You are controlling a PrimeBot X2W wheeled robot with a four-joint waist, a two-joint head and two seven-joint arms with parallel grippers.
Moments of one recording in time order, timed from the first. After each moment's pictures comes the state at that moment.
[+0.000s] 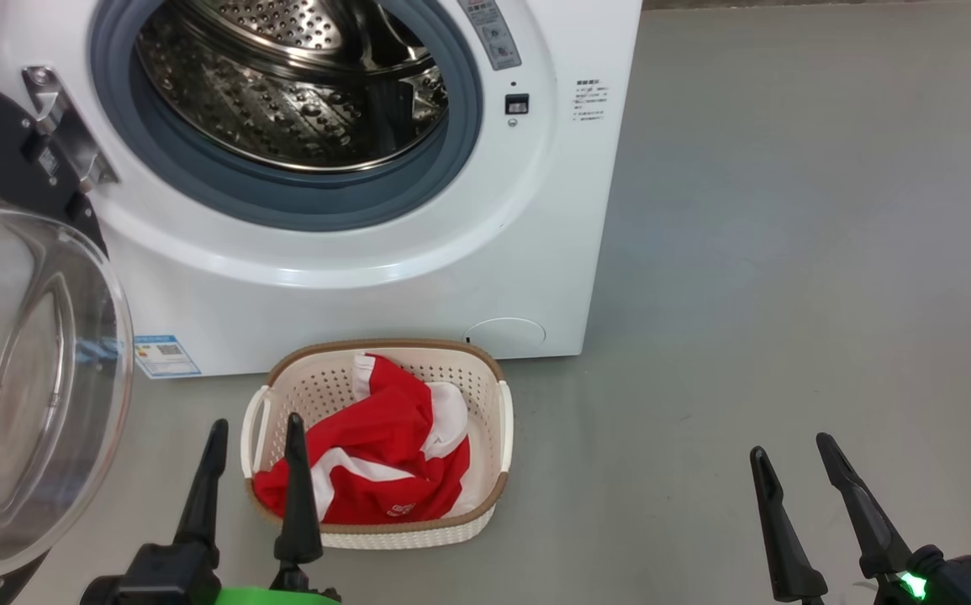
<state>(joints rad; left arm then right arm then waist) 0.02 0.10 -0.31 -0.12 -0.30 0.25 -0.20 0.19 -0.04 0.03 -0.21 0.22 0.13 -0.26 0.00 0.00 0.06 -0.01</state>
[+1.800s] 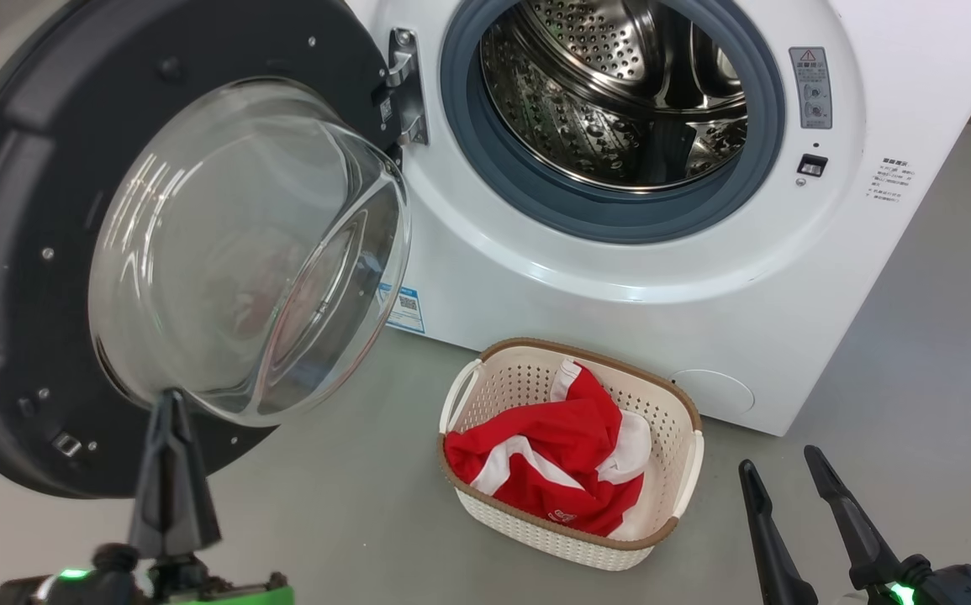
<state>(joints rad) 0.05 0.16 -0.27 -0.28 -0.23 0.35 -0.24 0.21 -0.04 0.05 -0.20 0.22 0.13 -0.26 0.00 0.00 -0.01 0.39</state>
